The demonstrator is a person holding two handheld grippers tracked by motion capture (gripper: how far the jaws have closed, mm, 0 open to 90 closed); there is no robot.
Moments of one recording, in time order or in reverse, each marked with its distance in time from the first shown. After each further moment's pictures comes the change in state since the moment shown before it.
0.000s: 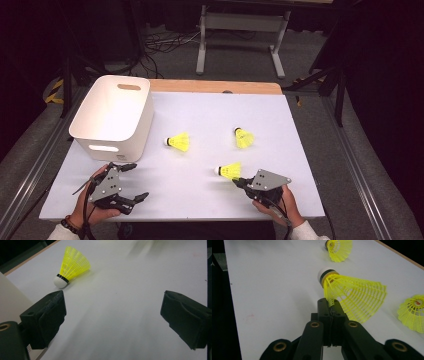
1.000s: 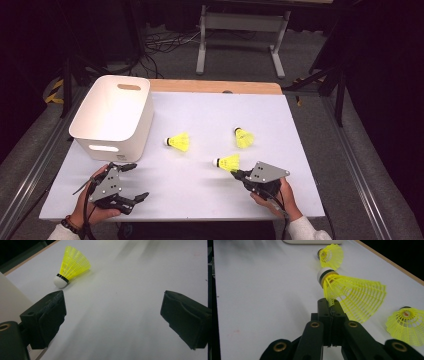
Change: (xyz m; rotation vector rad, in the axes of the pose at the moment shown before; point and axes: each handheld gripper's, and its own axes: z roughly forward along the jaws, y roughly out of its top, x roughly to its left) left arm 0.000 0.000 0.001 -0.001 0.000 -0.001; right arm -0.012 0.015 0.006 -0.026 -0.026 -0.010
